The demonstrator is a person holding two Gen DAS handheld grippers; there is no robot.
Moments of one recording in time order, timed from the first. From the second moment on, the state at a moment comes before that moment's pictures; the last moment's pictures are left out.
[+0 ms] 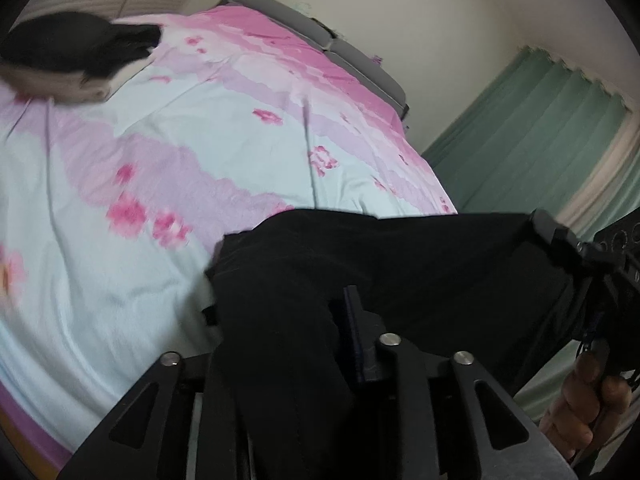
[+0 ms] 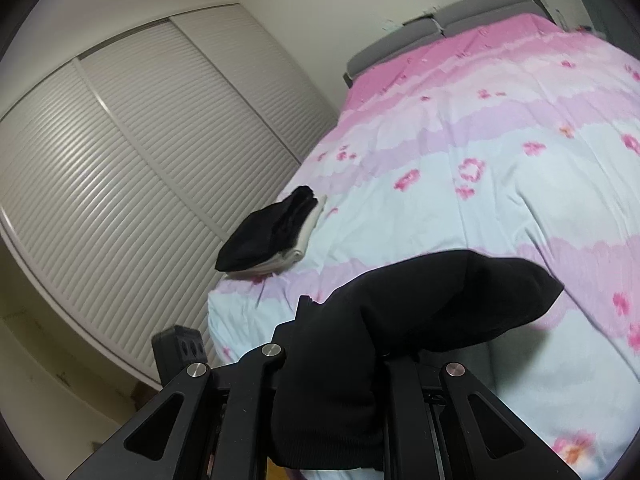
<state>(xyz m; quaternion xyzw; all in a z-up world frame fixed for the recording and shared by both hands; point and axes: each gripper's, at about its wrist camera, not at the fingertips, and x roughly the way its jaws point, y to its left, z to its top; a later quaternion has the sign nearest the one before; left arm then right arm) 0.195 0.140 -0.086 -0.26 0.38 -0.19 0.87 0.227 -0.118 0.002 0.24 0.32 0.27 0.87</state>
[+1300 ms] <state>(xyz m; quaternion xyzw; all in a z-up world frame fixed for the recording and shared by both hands) 0.088 -0.025 -0.084 0.00 0.22 -0.12 0.97 0.192 -0.156 -0.006 0.22 0.34 0.26 0.88</state>
